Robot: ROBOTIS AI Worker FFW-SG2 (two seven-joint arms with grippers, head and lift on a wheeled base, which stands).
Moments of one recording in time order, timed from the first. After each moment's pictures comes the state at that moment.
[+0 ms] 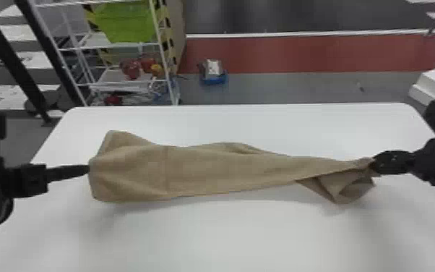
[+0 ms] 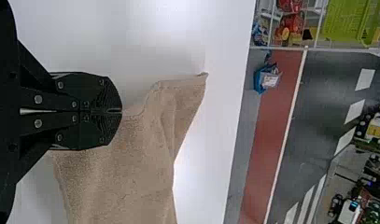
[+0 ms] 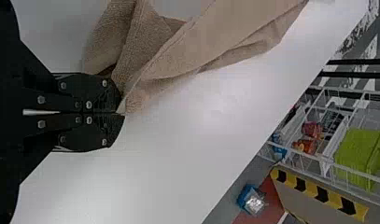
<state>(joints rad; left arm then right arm) -0.10 0.16 0.47 -2.00 -0.54 1.27 -1.18 -0.19 -0.22 -0.23 -1.63 0.70 0.40 1.36</state>
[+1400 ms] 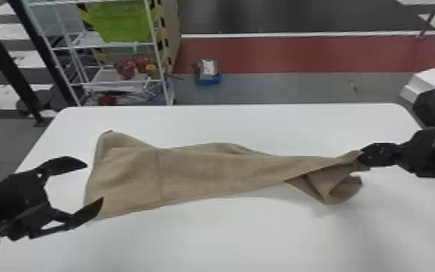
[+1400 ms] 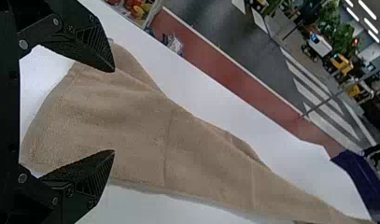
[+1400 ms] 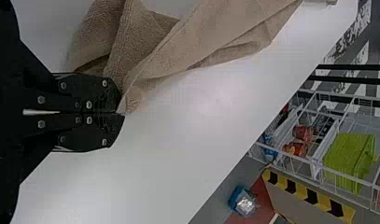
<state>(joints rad) 0.36 0.11 0.48 -2.18 -0.66 0.00 -1.15 -0.22 -0.22 -0.22 -1.64 0.69 0.41 1.36</state>
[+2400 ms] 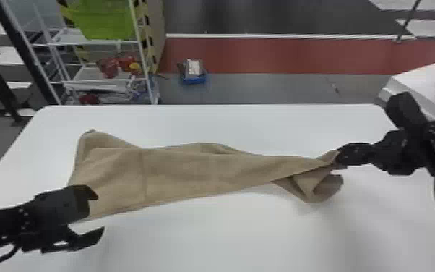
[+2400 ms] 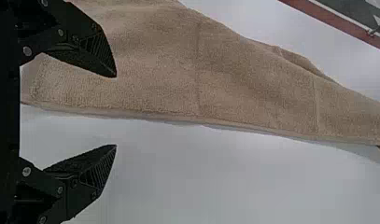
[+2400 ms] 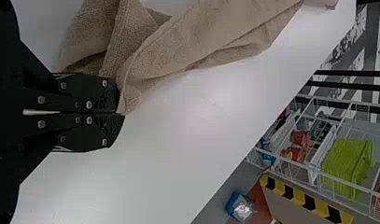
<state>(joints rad) 0.32 0.18 0.28 -2.08 -0.93 0.11 -1.24 -0.25 -0.21 -0.22 -1.57 0.67 0.36 1.35</state>
